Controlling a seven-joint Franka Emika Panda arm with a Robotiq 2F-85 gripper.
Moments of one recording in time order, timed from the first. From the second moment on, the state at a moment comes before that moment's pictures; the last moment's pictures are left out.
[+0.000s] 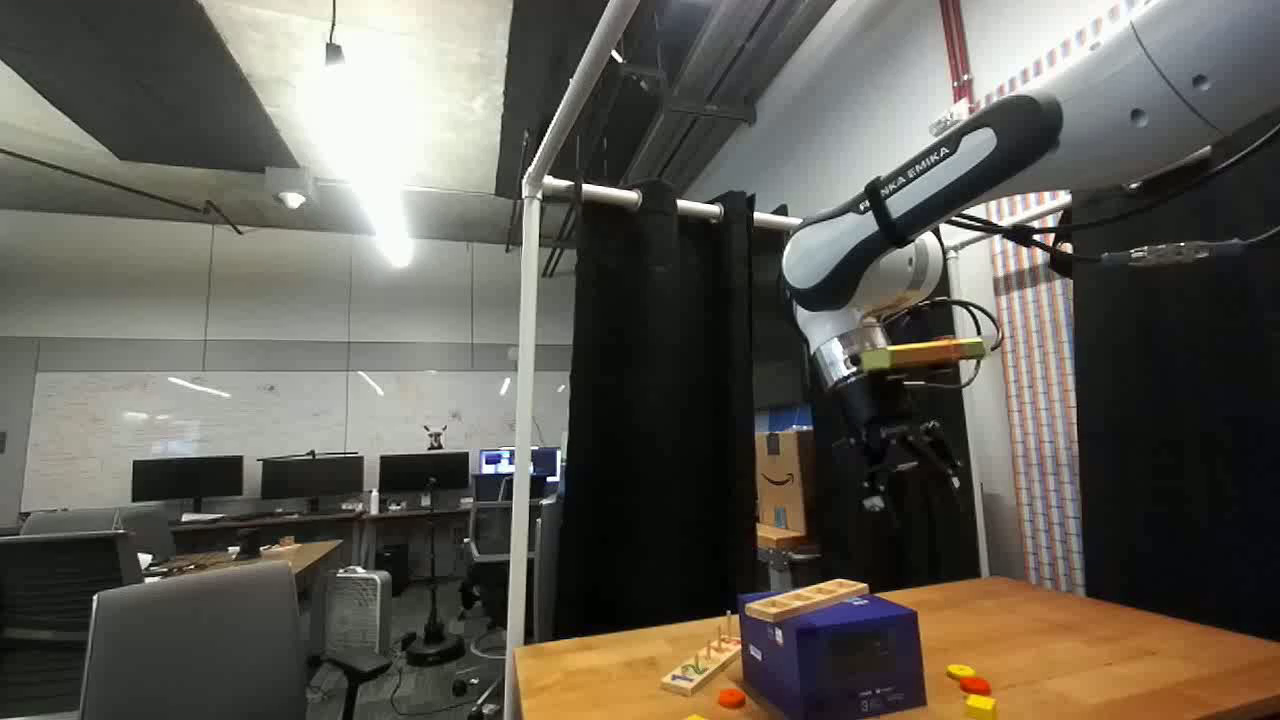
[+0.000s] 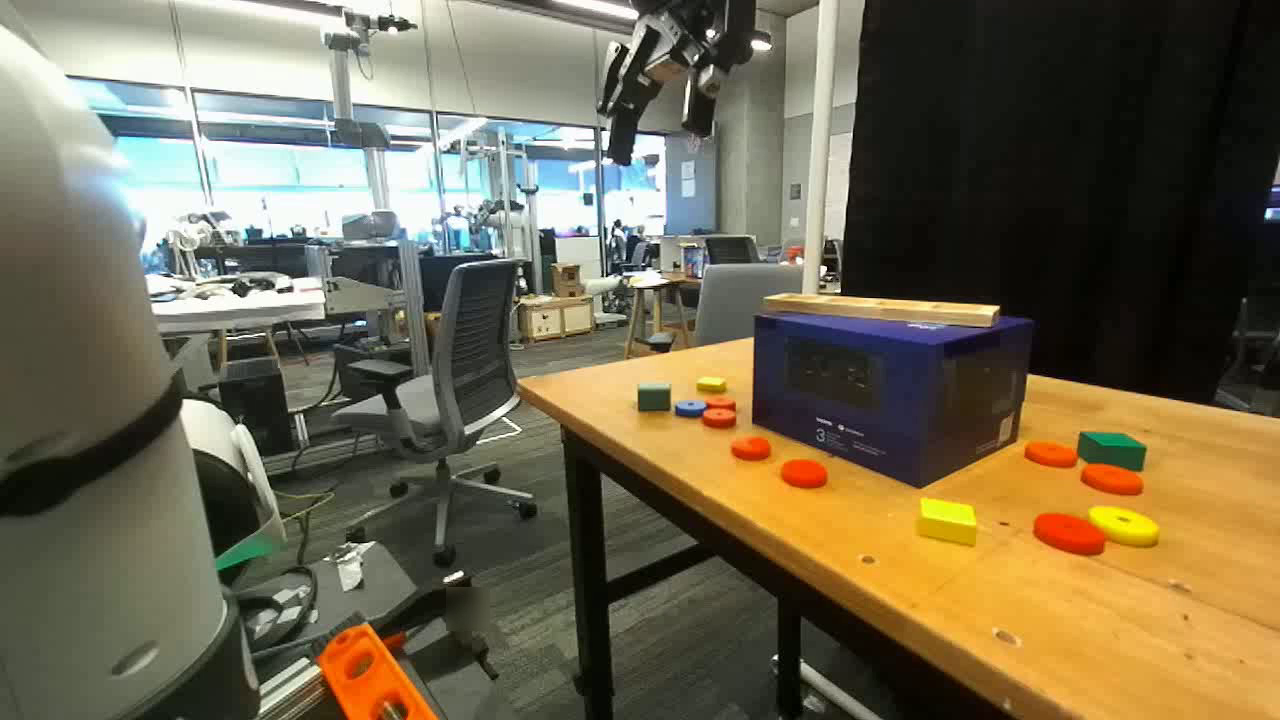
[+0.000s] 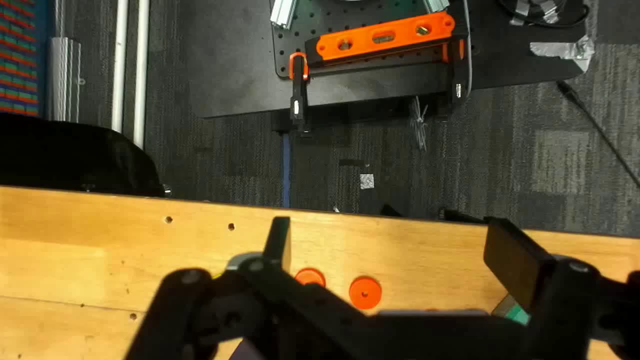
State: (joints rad) arm -0.02 -0.42 0.06 -2.20 -0.07 1.48 0.11
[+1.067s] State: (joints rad) arm -0.02 -0.42 0.06 -2.21 -0.07 1.51 0.11
